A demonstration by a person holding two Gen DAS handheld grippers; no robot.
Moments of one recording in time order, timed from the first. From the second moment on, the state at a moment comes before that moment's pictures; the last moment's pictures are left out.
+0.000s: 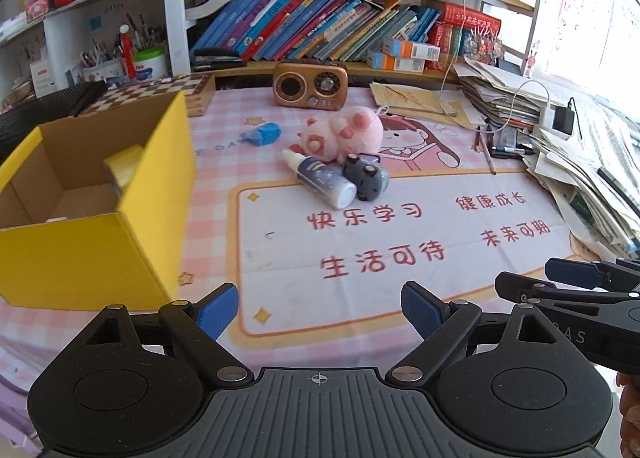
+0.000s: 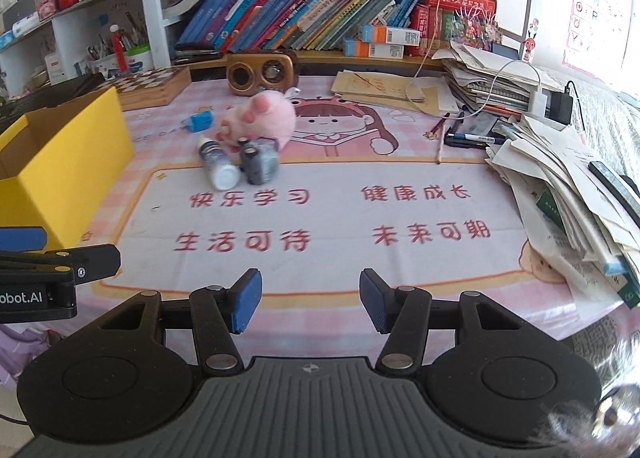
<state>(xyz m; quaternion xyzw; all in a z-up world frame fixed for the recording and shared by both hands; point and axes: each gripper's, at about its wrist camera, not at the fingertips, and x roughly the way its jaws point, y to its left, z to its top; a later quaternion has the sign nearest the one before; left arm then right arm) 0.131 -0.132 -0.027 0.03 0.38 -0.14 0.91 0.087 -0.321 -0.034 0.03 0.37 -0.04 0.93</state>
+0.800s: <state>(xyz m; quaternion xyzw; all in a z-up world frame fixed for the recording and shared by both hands) 0.180 -0.159 -0.029 0.00 0.39 -0.06 0.92 0.166 -0.360 -0.044 0.02 0.37 0.03 0.93</state>
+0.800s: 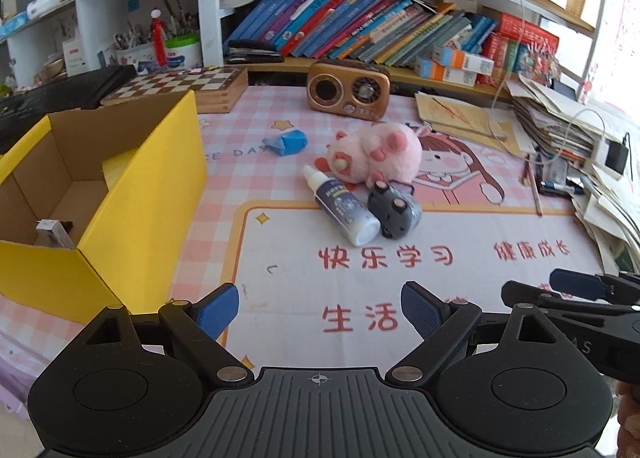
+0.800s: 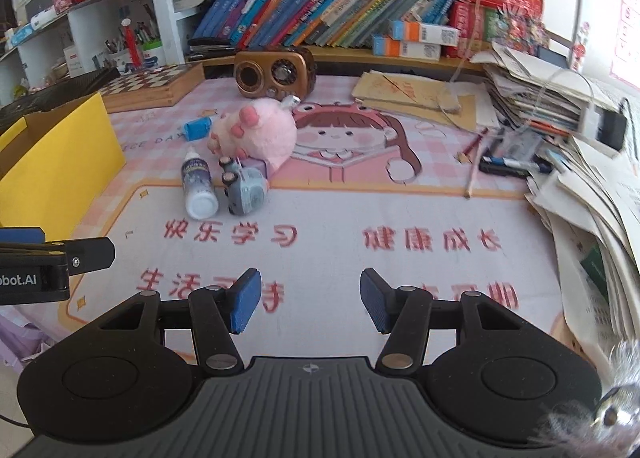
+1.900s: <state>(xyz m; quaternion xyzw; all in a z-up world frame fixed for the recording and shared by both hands) 0.217 -0.146 -0.038 0.00 0.41 -0.01 0.91 0.315 -0.319 -0.084 -0.05 0.39 0.15 0.91</state>
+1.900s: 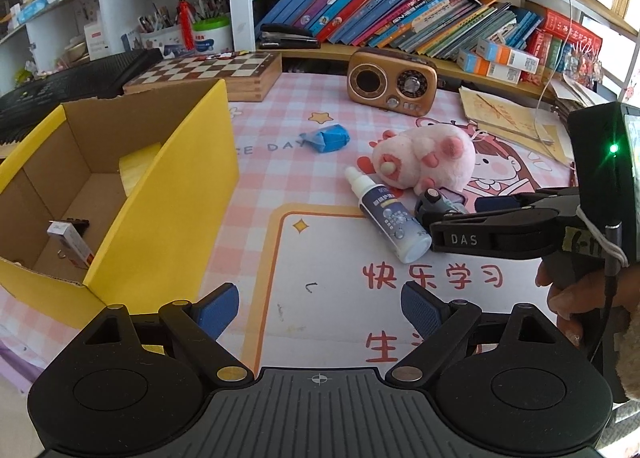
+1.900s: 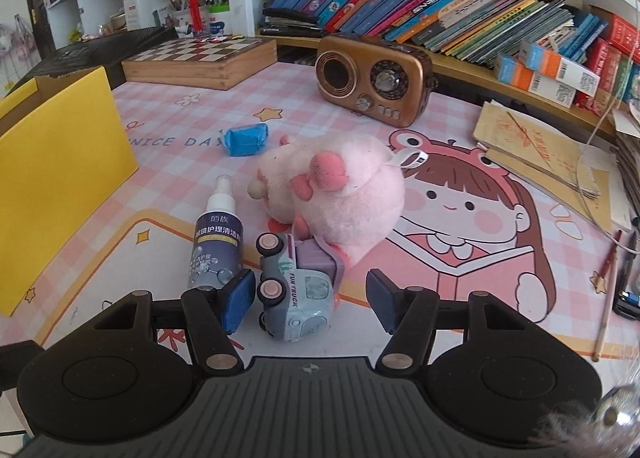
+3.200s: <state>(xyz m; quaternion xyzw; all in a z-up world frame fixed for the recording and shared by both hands) 0.330 -0.202 -0.089 -0.04 0.45 -0.02 0.89 0.263 -0.384 -0.060 0.02 0.38 0.11 0.92</state>
